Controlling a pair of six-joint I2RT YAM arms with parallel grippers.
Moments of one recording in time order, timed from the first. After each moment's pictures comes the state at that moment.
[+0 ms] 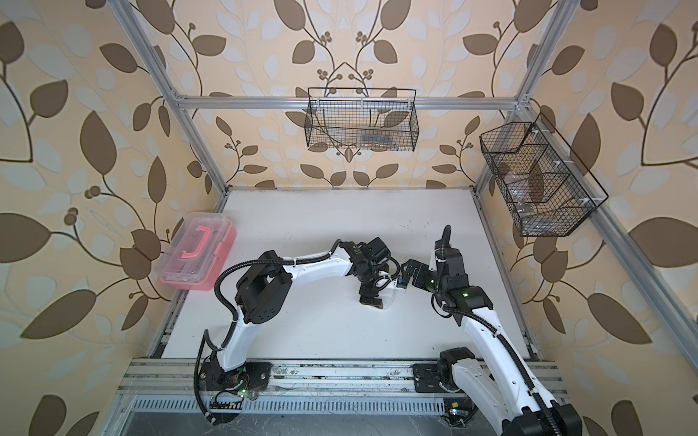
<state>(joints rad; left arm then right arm) -0.93 2.17 1.66 -0.69 0.35 0.80 0.16 0.86 0.62 -0.52 -0.15 0.56</state>
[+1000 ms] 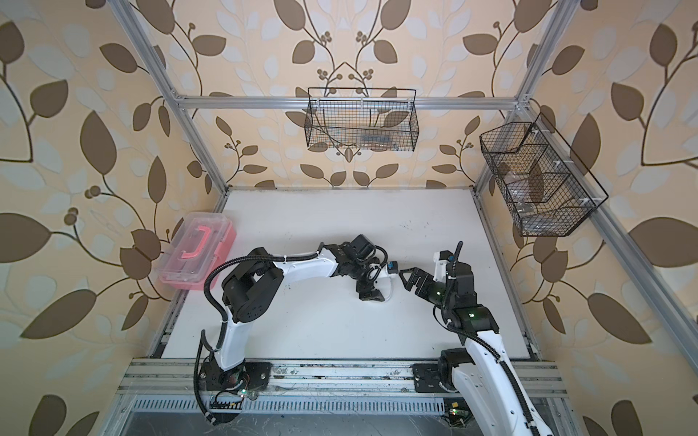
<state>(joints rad) -0.82 2.07 1.42 -0.34 0.48 0.56 0.07 0.68 0.44 -0.46 -0.39 0.67</state>
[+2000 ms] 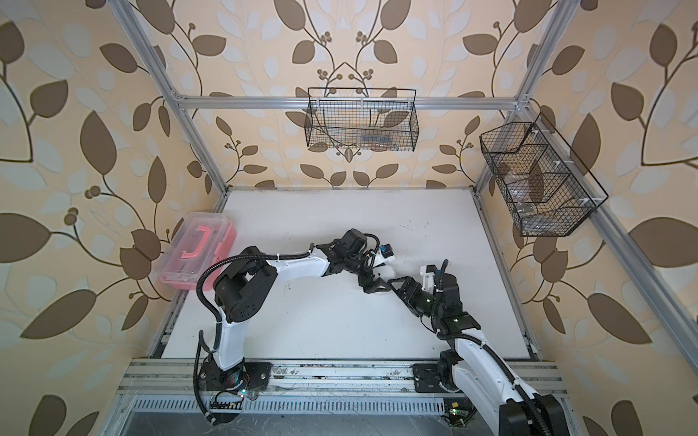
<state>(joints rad) -0.81 2.03 1.34 -0.09 0.60 0.30 0.15 0.83 0.20 0.04 -0.55 1.00</state>
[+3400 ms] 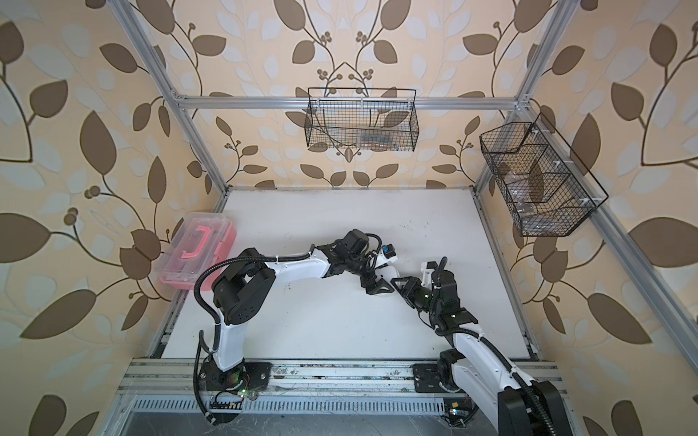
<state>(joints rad) -0.82 2.00 1.33 -0.07 0.61 0.26 0.18 0.88 0.24 0.07 -0.47 1.01</state>
